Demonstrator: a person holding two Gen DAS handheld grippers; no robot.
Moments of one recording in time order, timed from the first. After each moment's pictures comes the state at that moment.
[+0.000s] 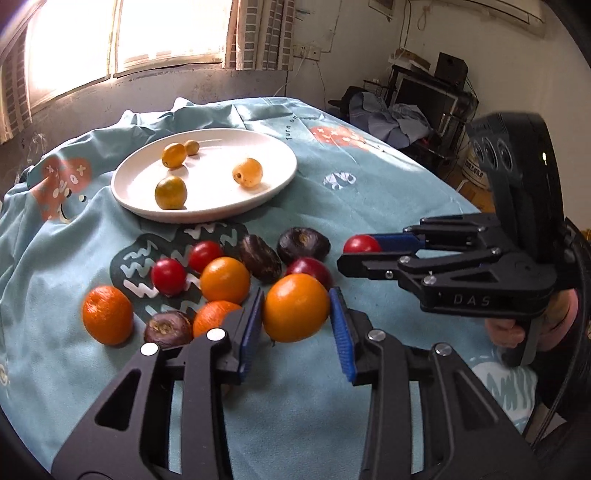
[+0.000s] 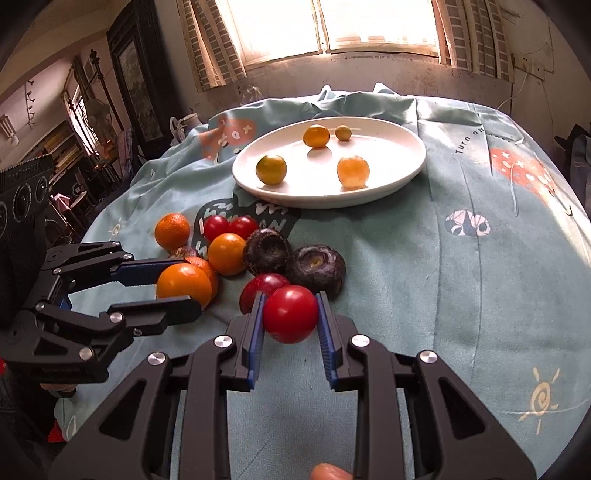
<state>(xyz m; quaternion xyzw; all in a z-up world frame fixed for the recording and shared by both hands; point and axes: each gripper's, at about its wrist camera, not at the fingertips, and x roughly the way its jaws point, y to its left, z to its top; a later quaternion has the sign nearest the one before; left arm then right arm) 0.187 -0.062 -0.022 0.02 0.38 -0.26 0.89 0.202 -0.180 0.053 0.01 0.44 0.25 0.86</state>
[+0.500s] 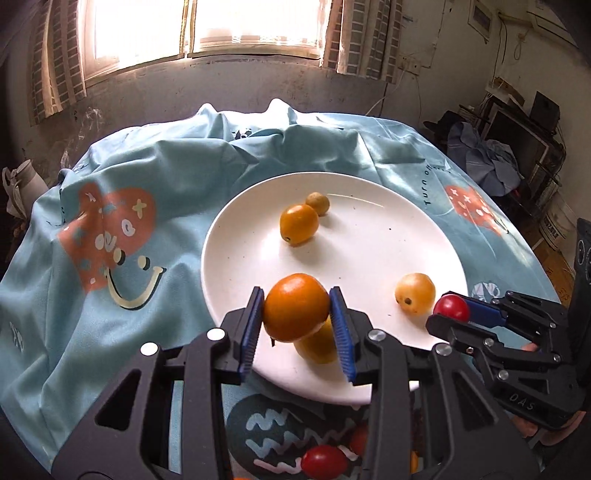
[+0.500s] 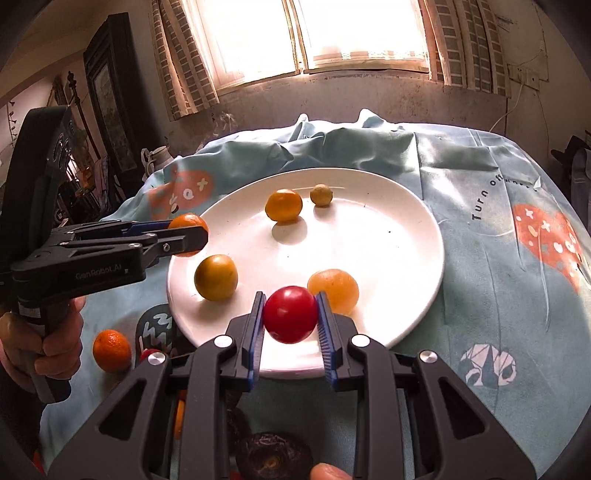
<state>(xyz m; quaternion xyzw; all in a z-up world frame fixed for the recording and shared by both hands) 0.367 -0.015 -0.013 -0.01 0.41 -0.11 0.91 0.327 -0.150 0.043 0.02 0.41 0.22 0.88</state>
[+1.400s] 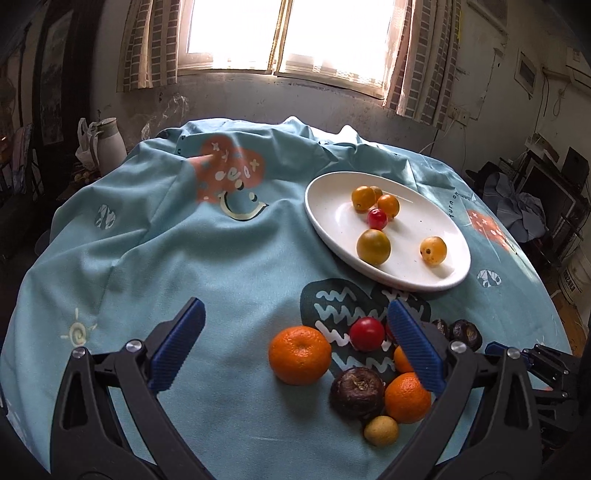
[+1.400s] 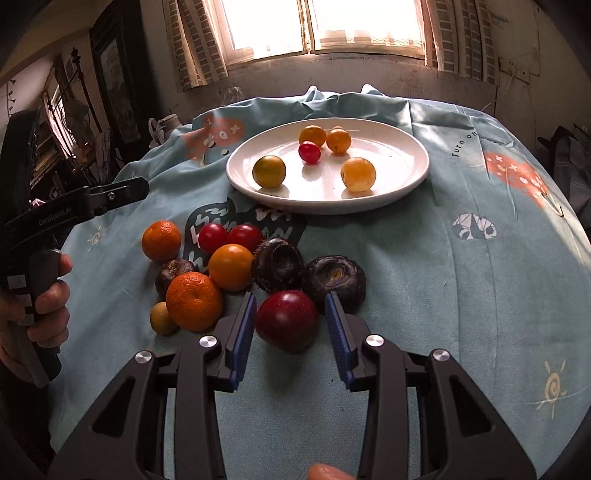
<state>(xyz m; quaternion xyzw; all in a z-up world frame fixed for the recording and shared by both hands) 0.220 0.047 -0.006 -0.09 0.35 -0.01 0.93 0.202 -0.144 0.047 -0.01 0.45 0.20 0.87</state>
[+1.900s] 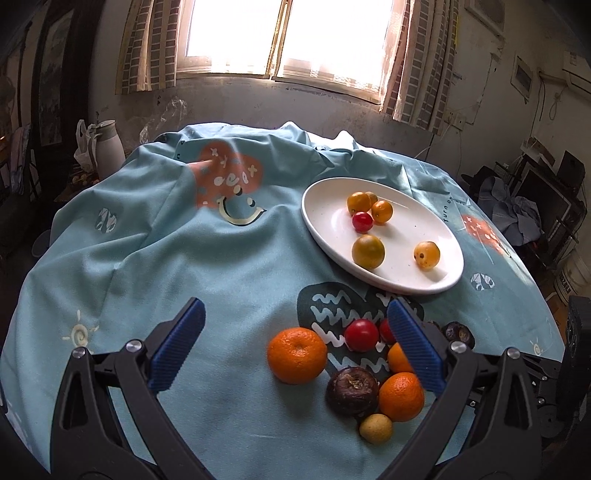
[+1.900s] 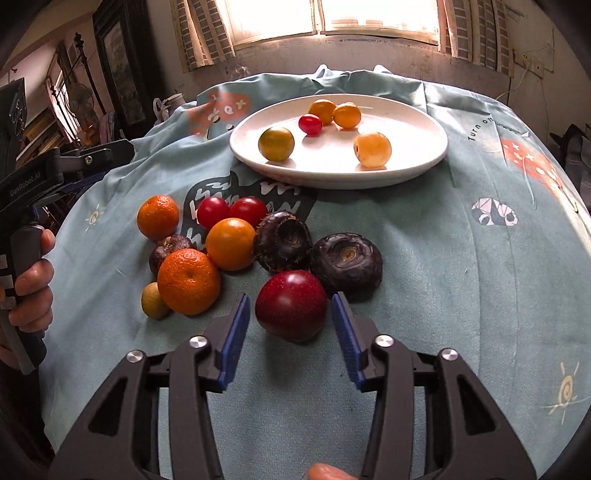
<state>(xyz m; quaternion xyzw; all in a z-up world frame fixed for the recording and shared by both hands) 0.216 0.047 -0.001 -0.09 0.34 -0.01 0.94 0.208 -0.139 0.028 -0.01 0.48 0.22 0.85</state>
